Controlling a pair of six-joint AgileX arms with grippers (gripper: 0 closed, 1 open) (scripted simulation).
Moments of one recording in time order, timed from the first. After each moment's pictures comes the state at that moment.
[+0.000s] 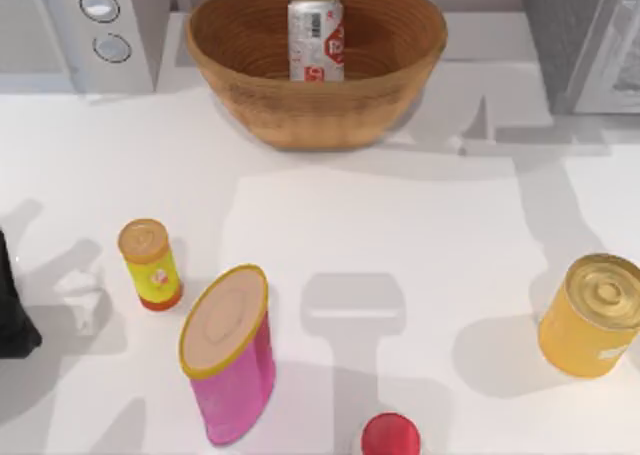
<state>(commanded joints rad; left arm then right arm) 0.00 0.00 0.00 0.00 0.00 0.00 0.37 1.15 0.94 0.27 0.38 0.00</state>
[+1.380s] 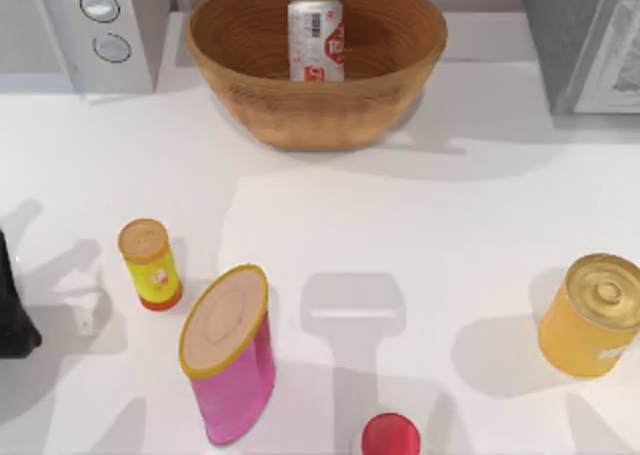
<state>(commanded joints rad) 0.00 0.00 0.00 0.00 0.00 0.00 -0.05 0.07 0.02 0.06 -0.05 0.00</state>
